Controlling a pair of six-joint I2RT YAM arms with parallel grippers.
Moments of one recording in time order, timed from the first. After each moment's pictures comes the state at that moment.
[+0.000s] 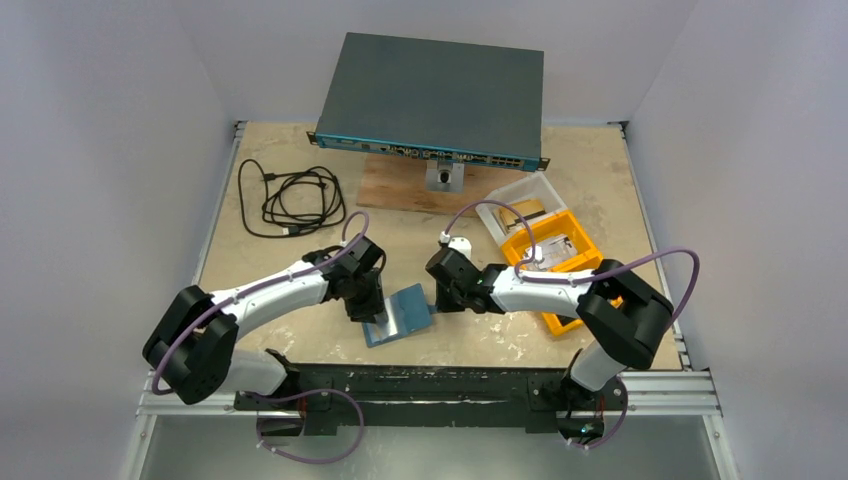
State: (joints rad) left arm -0.68 1.35 0.72 -0.61 0.09 -0.90; right arm 0.97 1.60 0.81 -0.24 0.22 0.83
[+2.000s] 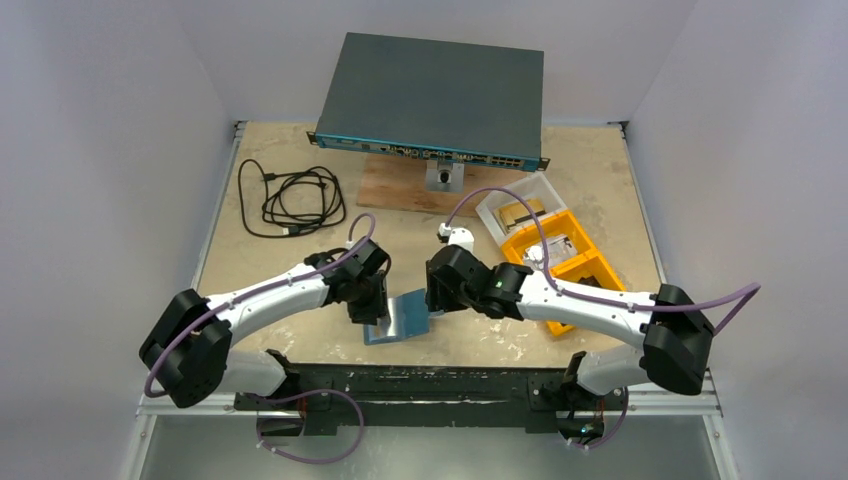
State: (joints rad) left arm -0.74 1.32 0.74 -0.64 0.06 -0.88; right arm 1.06 1.37 0.89 -0.46 0.28 0.83
